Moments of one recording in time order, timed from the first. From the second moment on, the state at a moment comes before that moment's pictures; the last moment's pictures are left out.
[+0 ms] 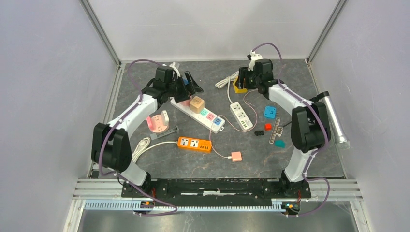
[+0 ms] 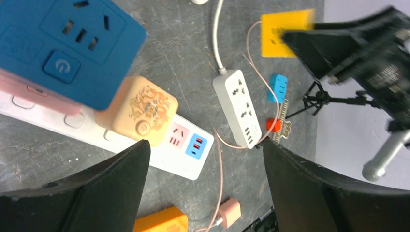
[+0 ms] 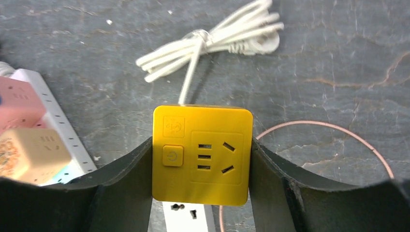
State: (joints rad) left arm -0.34 1.60 1.22 -0.27 0.32 -0.69; right arm 0.27 1.82 1.33 -0.09 -0.12 0.18
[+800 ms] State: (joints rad) left arm -0.34 1.27 1.04 -0.29 0.24 -0.61; right arm 0.16 2.01 1.36 -0.06 -0.34 0.25
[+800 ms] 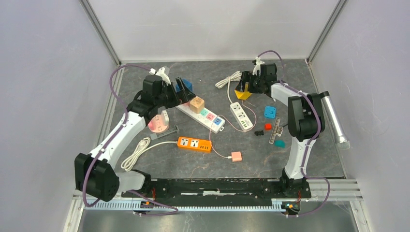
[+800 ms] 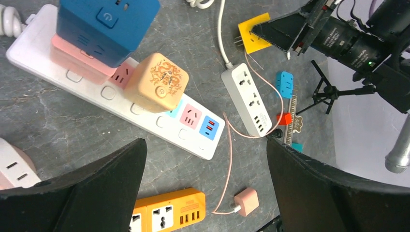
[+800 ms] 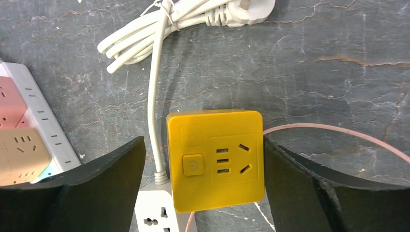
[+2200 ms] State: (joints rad) left arm -0.28 1.39 1.07 -0.33 0.03 -0.76; right arm 0.59 1.83 1.29 0.02 -0.39 -0.01
